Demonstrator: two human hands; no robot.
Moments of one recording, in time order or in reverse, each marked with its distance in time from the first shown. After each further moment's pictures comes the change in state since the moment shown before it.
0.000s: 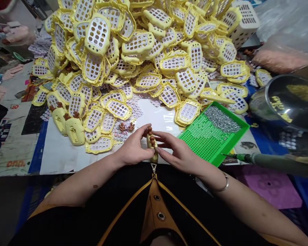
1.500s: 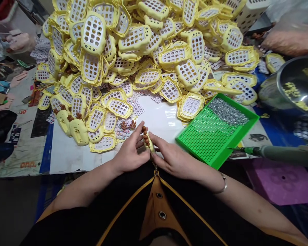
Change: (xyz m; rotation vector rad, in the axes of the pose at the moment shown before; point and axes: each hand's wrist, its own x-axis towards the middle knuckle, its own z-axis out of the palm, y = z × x) left_hand -0.023 0.000 -0.001 -0.075 -0.002 0.008; right_hand -0.002 -0.010 0.023 -0.173 -0.154 0.069
